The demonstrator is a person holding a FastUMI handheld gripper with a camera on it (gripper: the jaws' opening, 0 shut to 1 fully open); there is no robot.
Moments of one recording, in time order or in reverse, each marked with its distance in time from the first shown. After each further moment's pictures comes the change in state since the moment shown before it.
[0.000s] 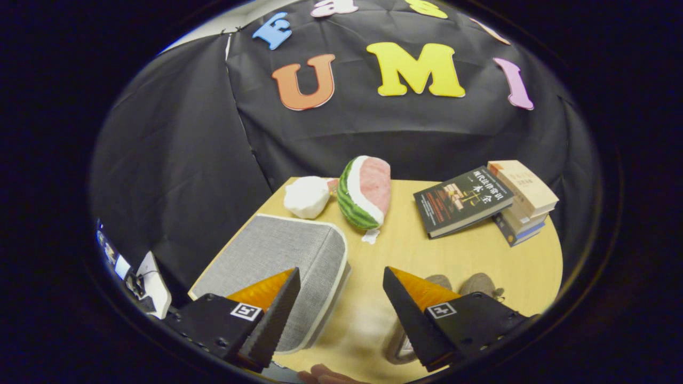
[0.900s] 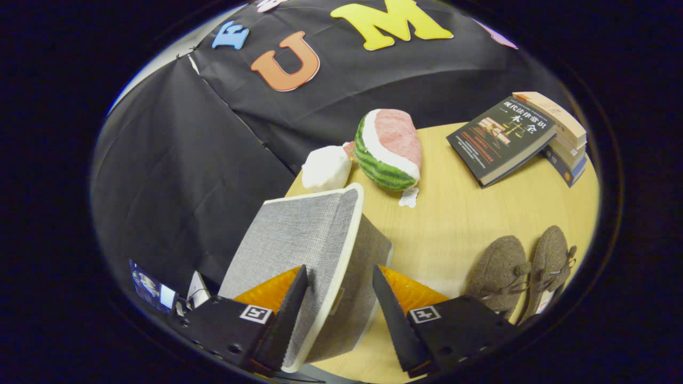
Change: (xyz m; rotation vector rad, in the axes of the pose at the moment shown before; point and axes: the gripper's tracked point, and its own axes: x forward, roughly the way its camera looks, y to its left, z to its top) arm 0.056 0.028 -0.035 0.233 0.148 0.219
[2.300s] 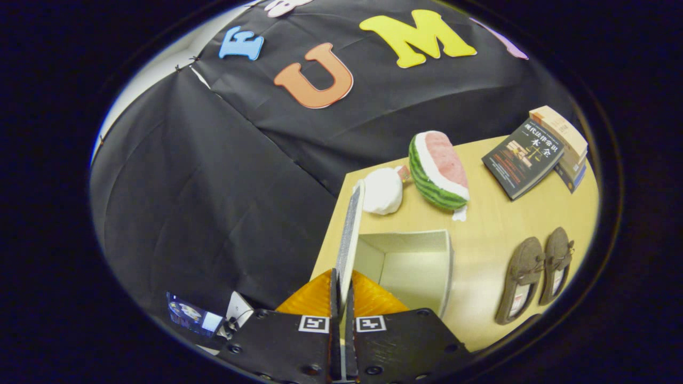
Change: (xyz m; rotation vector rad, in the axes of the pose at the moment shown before) arm -0.053 0.182 0.065 0.083 -0.012 0.056
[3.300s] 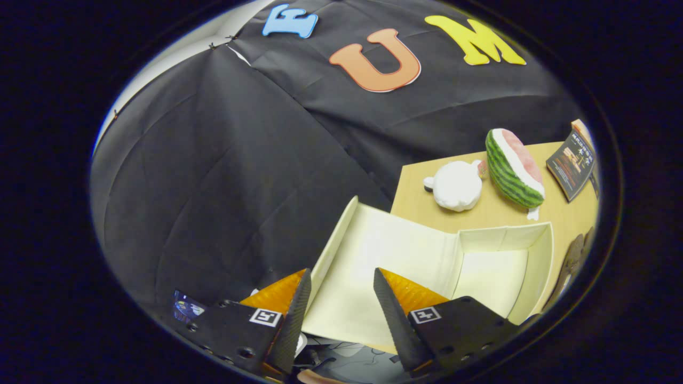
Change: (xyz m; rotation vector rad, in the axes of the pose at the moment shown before) arm 0.073 0.139 -0.031 -0.097 0.011 0.121
